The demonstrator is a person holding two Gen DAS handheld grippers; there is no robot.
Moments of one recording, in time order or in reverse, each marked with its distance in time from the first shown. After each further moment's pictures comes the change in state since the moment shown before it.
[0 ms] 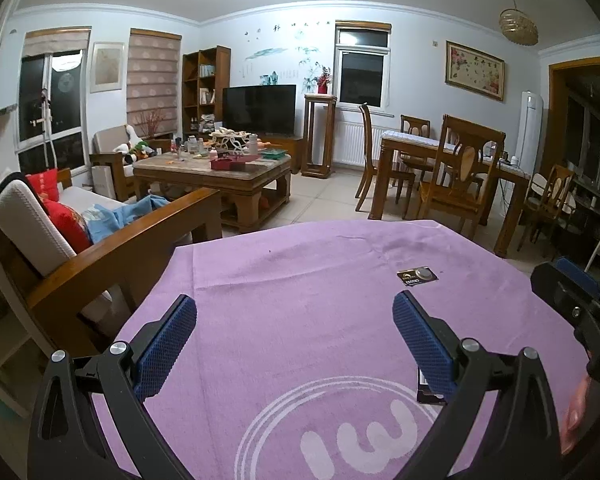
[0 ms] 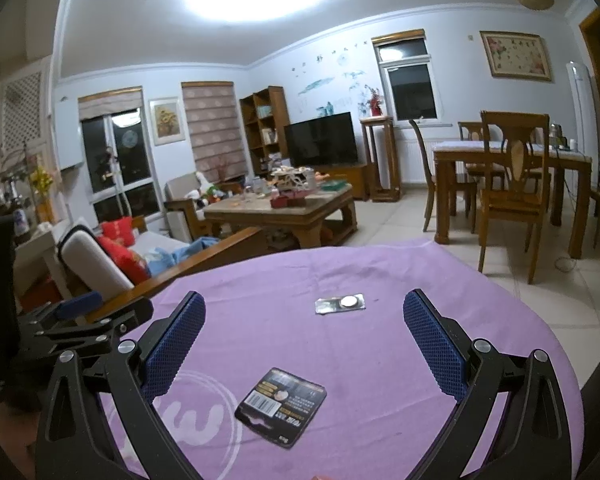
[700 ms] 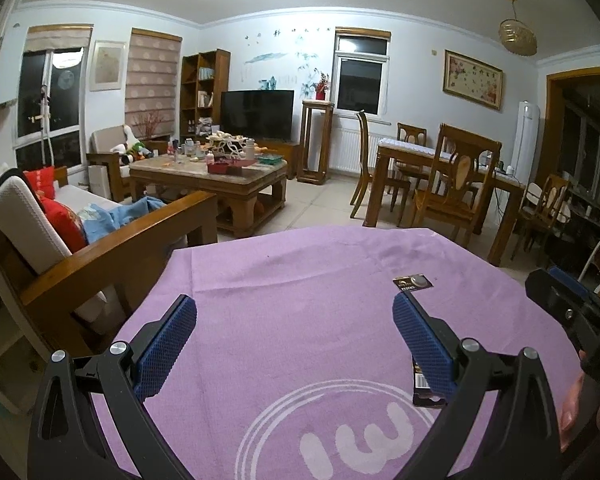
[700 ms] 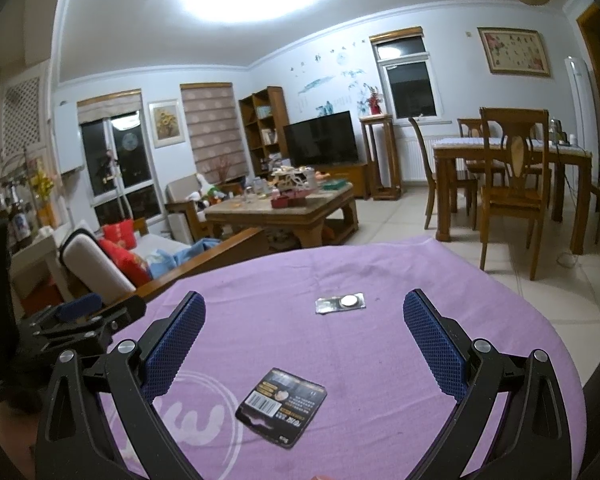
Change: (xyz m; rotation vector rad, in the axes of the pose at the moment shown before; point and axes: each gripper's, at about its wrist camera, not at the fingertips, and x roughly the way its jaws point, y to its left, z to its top) left arm -0.008 0.000 -0.002 -0.014 -0.031 -0.020; right arm 0.001 -0.003 0.005 0.006 0.003 0.001
